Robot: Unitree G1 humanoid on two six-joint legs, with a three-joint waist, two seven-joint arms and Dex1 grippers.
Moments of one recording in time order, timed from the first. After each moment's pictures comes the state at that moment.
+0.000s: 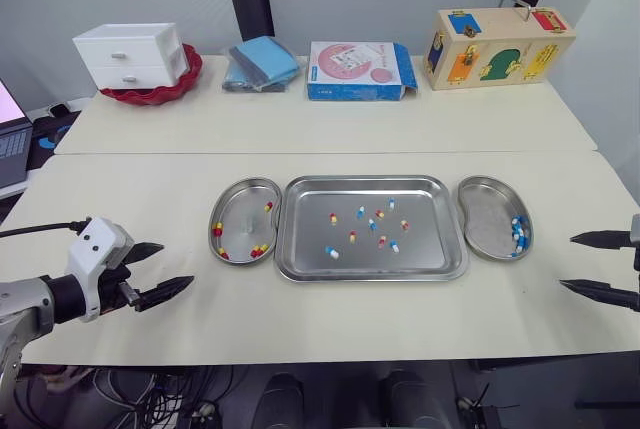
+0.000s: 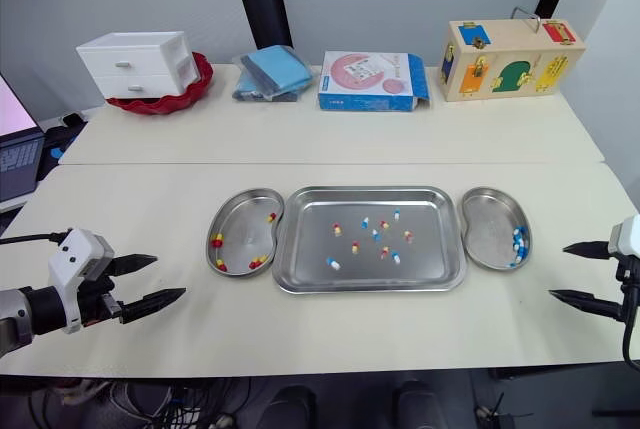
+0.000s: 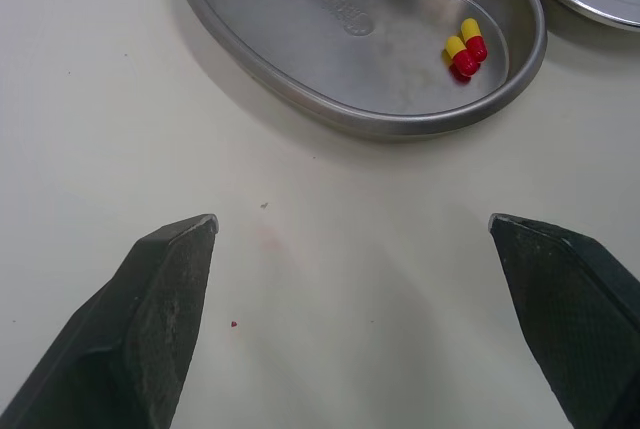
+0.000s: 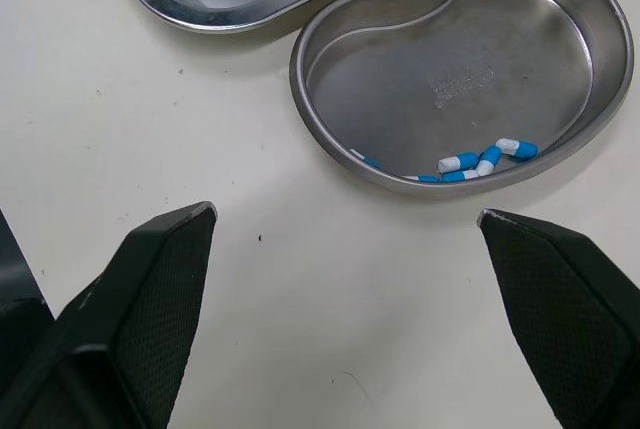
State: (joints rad) left arm 0.19 0.94 0.46 -0.16 -0.43 0.48 -1.04; right arm 0.11 -1.14 -0.45 0.10 0.36 0.19 1.39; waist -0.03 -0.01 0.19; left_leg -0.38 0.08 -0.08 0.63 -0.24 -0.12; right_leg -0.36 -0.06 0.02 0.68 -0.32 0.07
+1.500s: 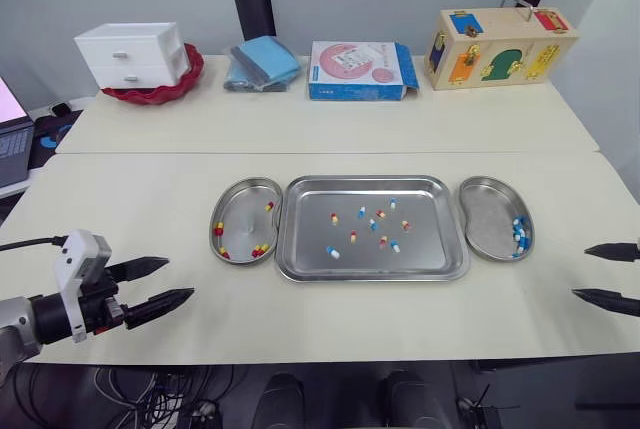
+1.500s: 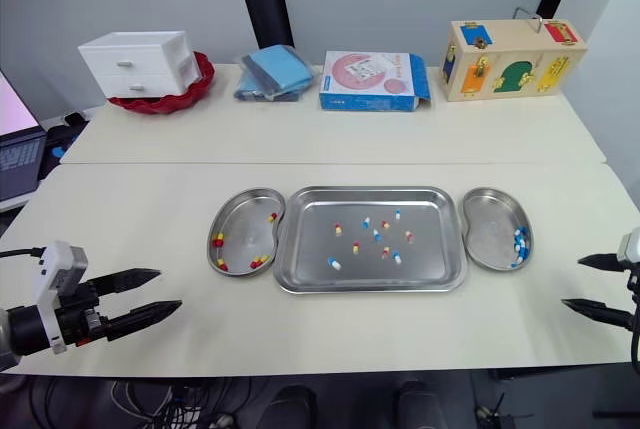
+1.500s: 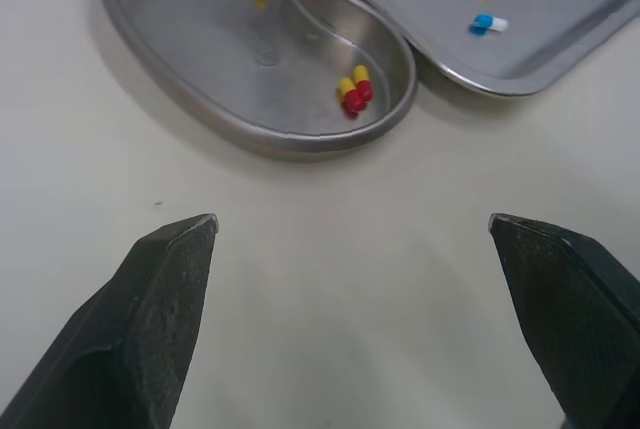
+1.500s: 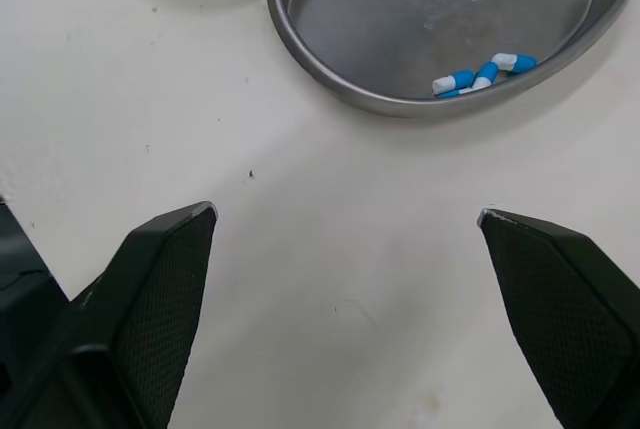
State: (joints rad) left arm 0.28 0.91 0.53 -0.23 -0.63 0.56 -1.15; right arm 0.20 -1.16 -0.50 0.12 0.33 0.21 1.37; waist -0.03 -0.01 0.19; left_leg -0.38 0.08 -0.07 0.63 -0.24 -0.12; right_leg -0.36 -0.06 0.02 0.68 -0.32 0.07
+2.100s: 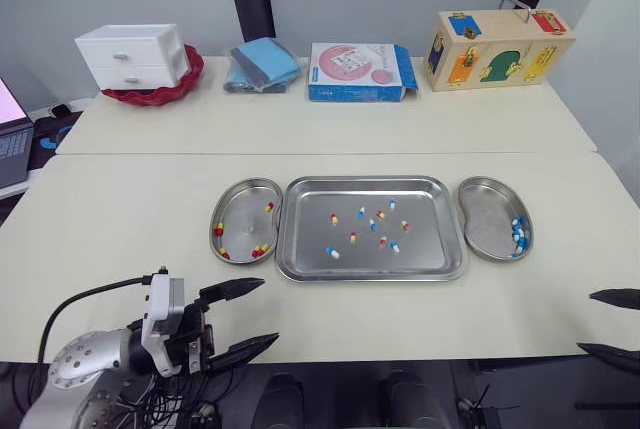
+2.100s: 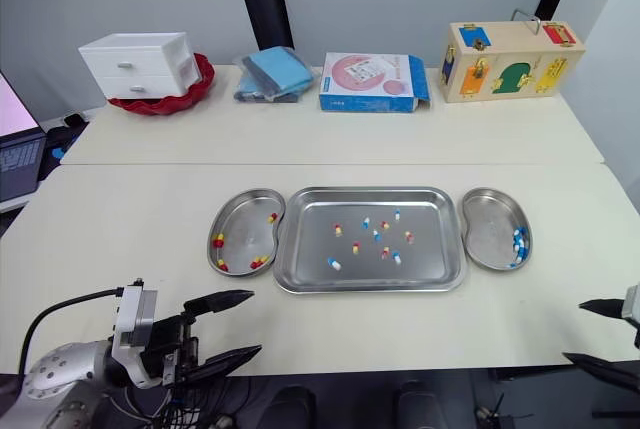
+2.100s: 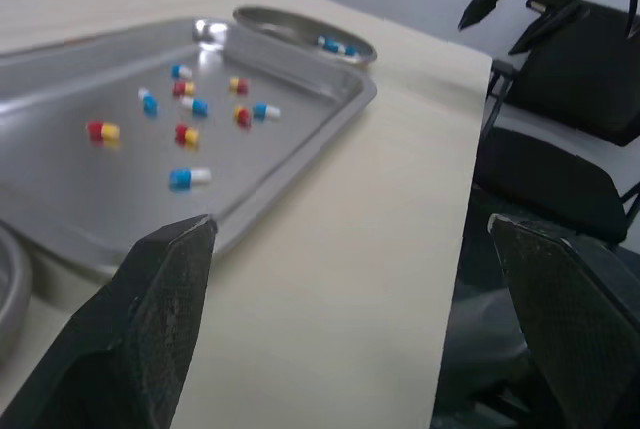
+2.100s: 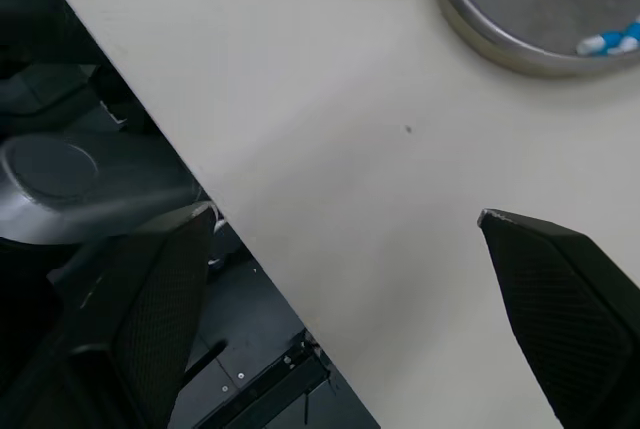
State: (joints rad) left arm 0.33 0.57 0.27 -0.37 -0.62 0.14 -1.28; right arm 0.59 -0.98 -0.76 -0.35 0.36 0.31 1.37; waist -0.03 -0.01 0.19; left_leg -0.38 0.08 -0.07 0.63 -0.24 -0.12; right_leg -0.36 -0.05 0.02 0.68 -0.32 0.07
